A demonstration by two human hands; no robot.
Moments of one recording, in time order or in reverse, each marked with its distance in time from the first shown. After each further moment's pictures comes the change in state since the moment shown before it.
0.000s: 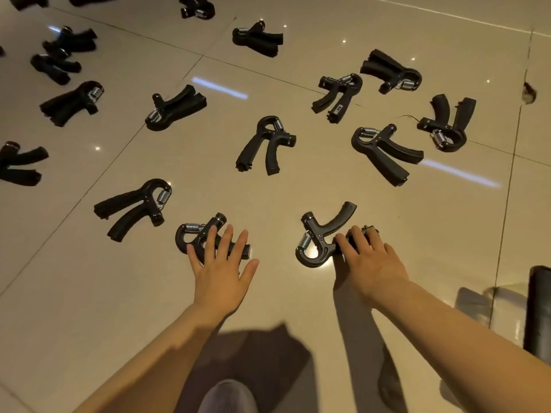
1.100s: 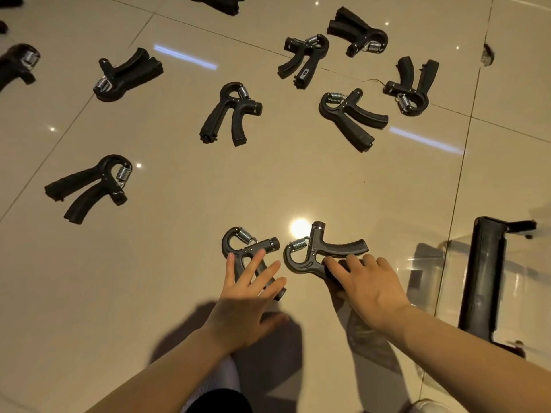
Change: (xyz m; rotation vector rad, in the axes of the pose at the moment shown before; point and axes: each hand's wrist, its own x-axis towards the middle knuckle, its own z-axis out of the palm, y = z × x) left_hand -0.078 0.055 0.020 0.030 -0.021 0.677; right_hand -0.069 0.020 0.060 -0.143 0.017 -0.094
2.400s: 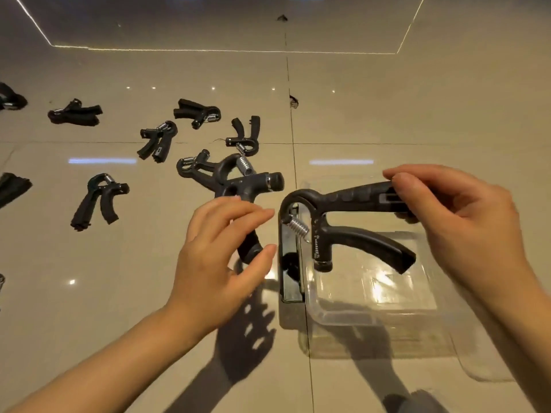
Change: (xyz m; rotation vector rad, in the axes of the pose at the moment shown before) left_hand 0.120 0.191 -0.191 -0.480 0.540 0.281; right_hand -0.254 0.162 -0.055 1.303 1.286 0.382
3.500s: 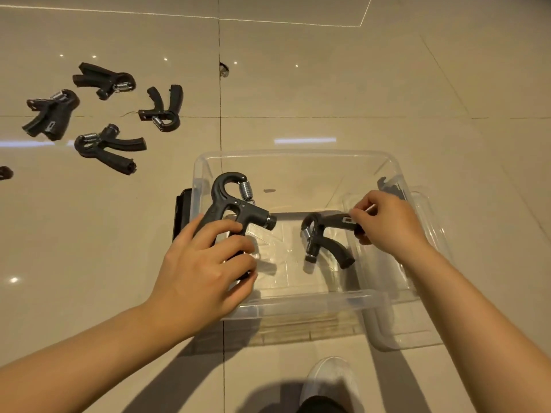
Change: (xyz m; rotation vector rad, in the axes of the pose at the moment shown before) left_hand 0.002 0.048 0.117 0.268 -0.314 0.283; right_hand 0.024 0.168 -0.083 -0.518 -0.210 0.557
